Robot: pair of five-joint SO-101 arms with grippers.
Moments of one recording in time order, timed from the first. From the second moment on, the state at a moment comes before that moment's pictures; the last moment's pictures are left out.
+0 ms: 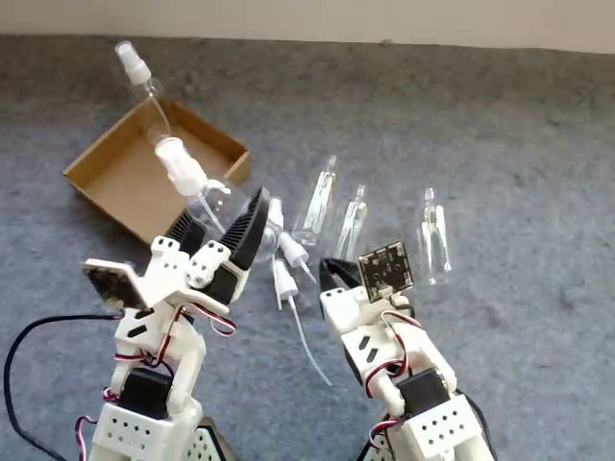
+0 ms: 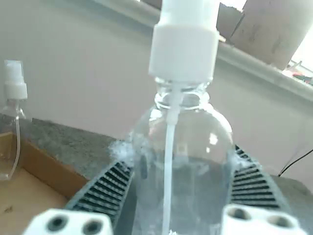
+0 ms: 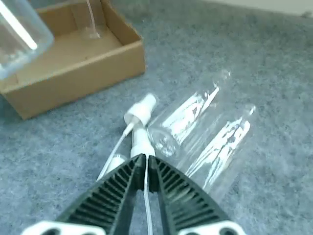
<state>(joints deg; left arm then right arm) 10.6 -103.6 96.0 7.2 27.5 -26.8 -90.7 95.7 26.0 -0.5</state>
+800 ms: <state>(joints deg) 9.5 -103.6 96.0 1.3 27.5 -35.3 -103.7 95.8 30.5 7.4</state>
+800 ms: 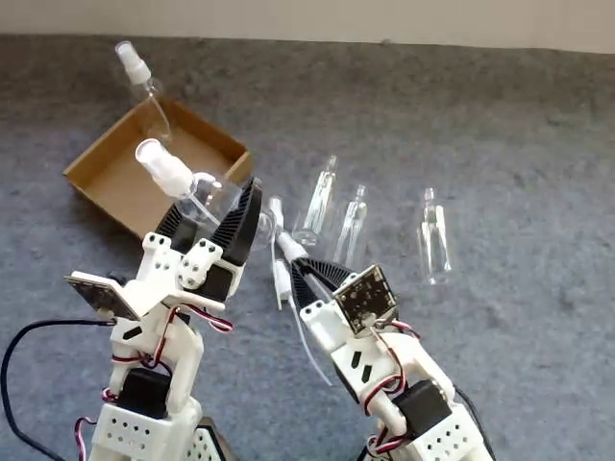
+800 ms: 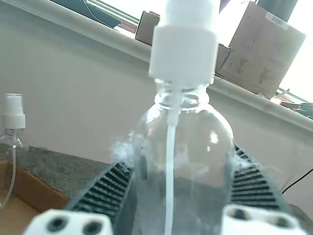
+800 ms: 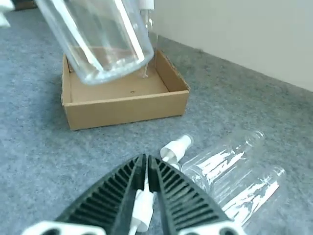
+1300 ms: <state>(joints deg) 16.1 -103.6 95.7 1.3 15.3 -36.1 -104.5 95.8 31.6 7.4</state>
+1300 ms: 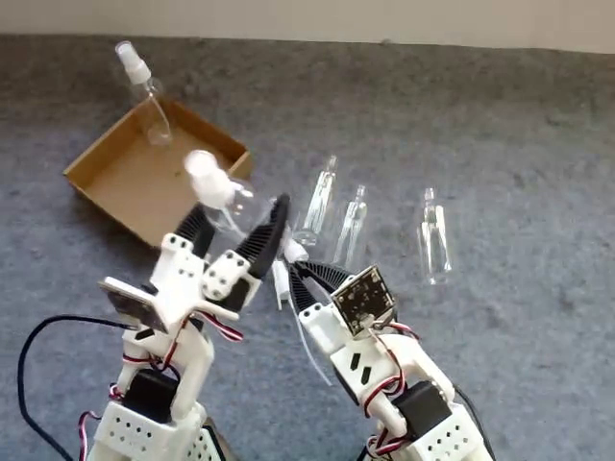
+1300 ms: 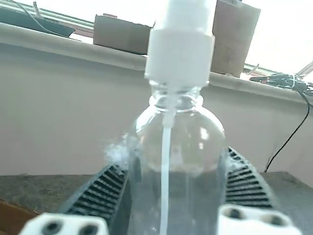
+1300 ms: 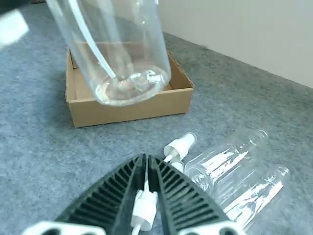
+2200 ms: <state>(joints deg) 23.3 -52.0 79.2 -23.0 13.4 -36.4 -104.5 95.8 31.6 7.4</state>
